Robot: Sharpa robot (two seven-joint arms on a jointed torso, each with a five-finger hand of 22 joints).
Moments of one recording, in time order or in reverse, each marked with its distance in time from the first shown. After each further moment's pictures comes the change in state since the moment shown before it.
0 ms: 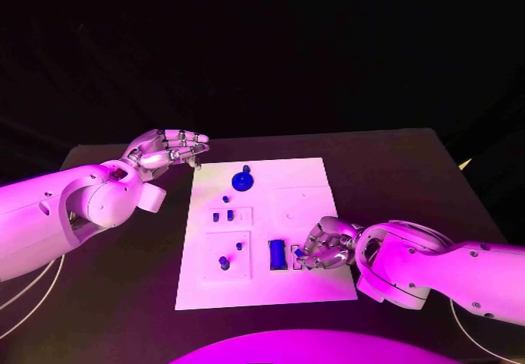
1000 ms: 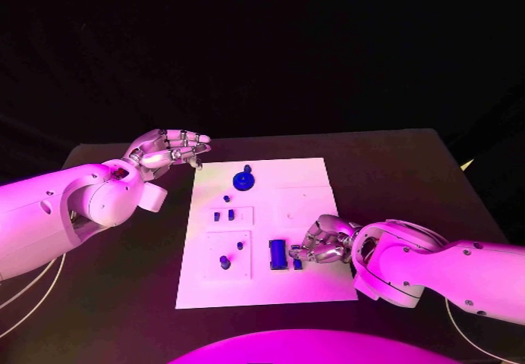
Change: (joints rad) left arm 0.000 -0.002 0.000 0.000 -0.001 0.005 -0.008; left_hand -0.004 0.004 0.000 0.000 0.000 0.000 0.000 0.004 0.000 -0.007 0.000 0.004 -0.001 0.000 0.000 0.000 -0.001 0.000 0.000 0.000 0.000 -0.001; right arm 0.000 0.028 0.000 -0.020 0.004 -0.024 -0.005; right_hand -0.177 0.001 -0.095 0.012 -0.020 0.013 0.001 -0.006 0.008 0.000 0.000 0.007 0.000 0.000 0.000 0.000 0.000 0.000 0.000 0.000 0.000 0.000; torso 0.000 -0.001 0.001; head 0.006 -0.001
